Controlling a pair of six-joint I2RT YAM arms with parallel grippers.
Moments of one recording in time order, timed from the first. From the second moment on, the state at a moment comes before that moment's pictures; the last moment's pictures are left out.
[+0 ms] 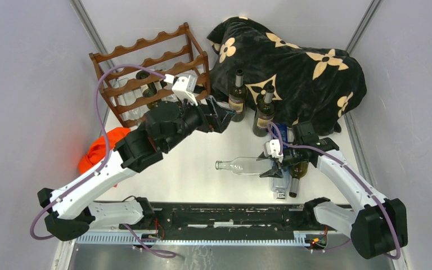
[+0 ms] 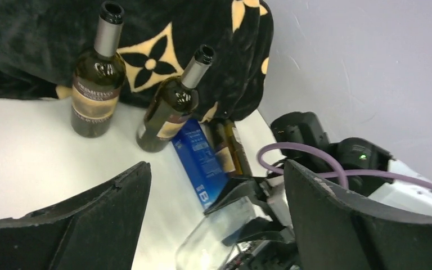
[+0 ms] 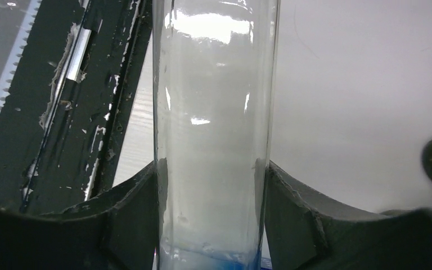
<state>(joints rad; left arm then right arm) -1.00 1.10 1.34 -0.34 -0.32 -0.58 0.29 1.09 0.71 -0.77 -1.09 -1.22</state>
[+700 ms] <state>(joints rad) -0.66 1.03 0.72 0.04 0.50 -0.60 0.40 1.00 0.73 -0.82 -0.83 -1.48</state>
